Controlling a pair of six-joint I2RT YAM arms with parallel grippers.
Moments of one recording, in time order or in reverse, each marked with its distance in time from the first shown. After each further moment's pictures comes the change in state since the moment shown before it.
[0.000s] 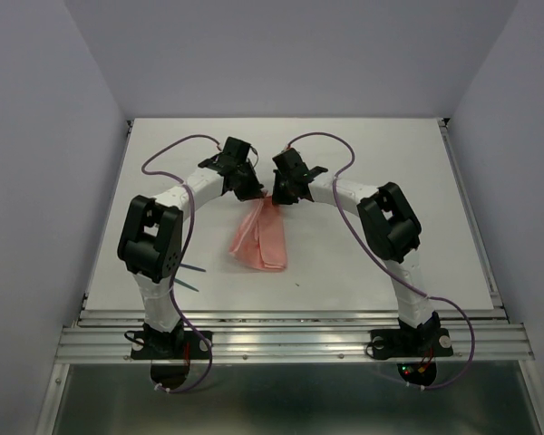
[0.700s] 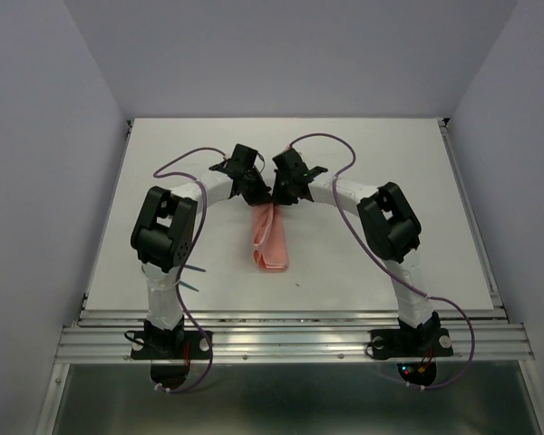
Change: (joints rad) left arm -0.018 0.118 0.000 0.112 0.074 -0.162; right arm 0.000 0.001 0.000 -0.002 -0.011 0.048
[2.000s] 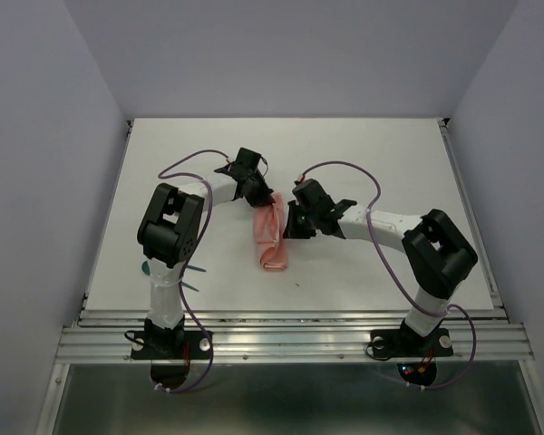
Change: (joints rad) left arm -0.008 0.067 -0.001 0.074 -0.036 -0.003; right arm 0.069 -0.465 -0.579 0.139 -0.121 -0.013
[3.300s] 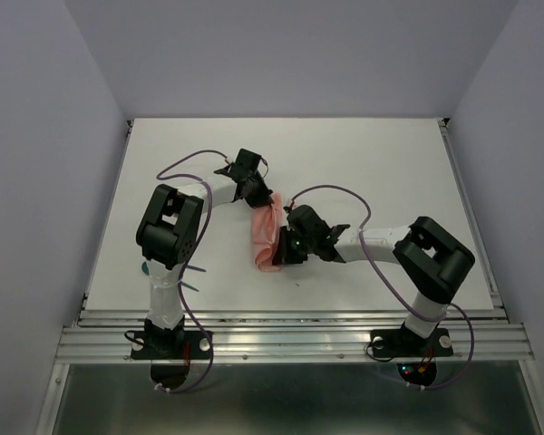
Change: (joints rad) left arm -0.006 -0.017 -0.020 0.006 -0.037 0.001; right arm 0.126 -0.037 -0.209 0.233 -0.124 0.057
